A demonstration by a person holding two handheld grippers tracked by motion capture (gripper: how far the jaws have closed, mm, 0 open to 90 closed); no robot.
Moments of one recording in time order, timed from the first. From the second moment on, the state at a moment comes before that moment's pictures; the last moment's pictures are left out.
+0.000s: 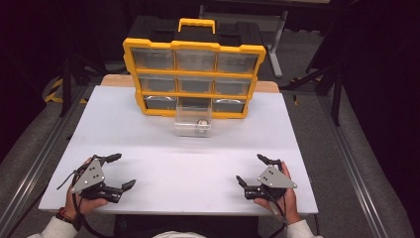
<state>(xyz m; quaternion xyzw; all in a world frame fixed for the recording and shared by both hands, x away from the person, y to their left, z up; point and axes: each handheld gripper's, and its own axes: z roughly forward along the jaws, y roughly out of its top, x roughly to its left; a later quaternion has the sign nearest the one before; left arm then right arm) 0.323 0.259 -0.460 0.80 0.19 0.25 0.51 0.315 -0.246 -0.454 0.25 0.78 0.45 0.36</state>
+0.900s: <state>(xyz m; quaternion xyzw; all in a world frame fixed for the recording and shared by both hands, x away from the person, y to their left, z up) 0.322 0.262 -0.460 0.80 0.20 0.24 0.51 0.312 -0.242 -0.448 0.25 0.77 0.46 0.37</state>
